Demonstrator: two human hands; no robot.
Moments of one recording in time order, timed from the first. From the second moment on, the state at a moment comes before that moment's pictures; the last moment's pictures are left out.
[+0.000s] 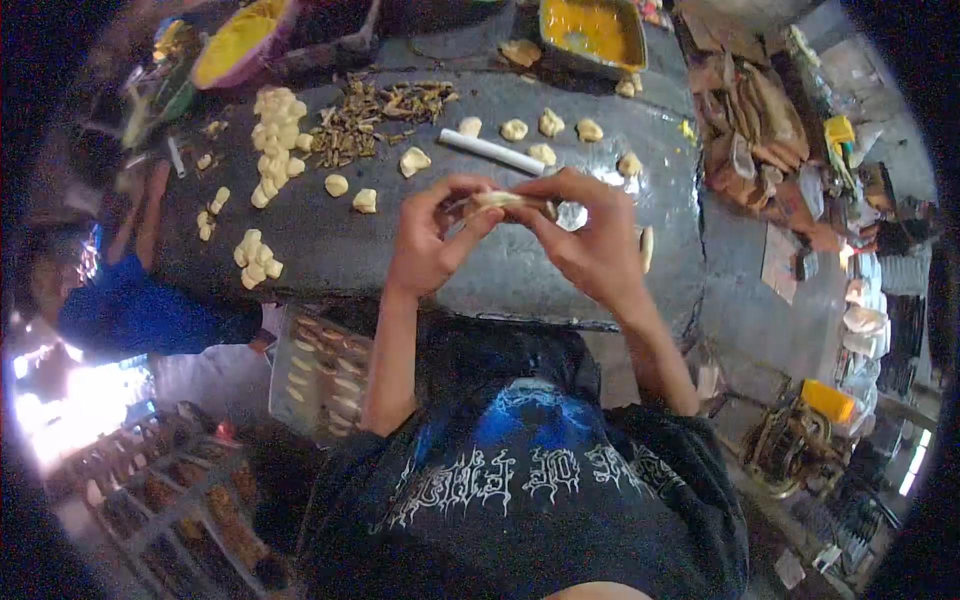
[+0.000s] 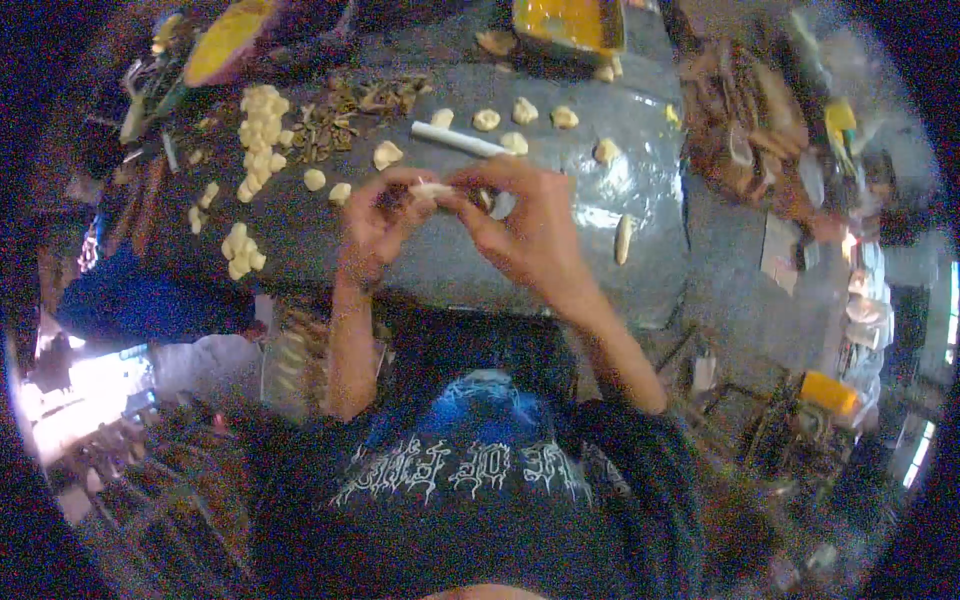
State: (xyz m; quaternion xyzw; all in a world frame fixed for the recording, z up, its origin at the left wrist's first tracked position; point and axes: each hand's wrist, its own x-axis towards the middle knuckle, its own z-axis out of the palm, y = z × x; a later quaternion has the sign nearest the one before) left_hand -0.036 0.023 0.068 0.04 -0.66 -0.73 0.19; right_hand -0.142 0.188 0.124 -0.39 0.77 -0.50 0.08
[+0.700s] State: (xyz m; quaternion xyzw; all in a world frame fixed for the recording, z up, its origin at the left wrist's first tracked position) left_hand -0.063 -0.056 -0.138 0.06 -0.87 -0.48 0.04; right_hand -0.165 0.137 -0.082 -0.13 0.94 -0.19 0.25
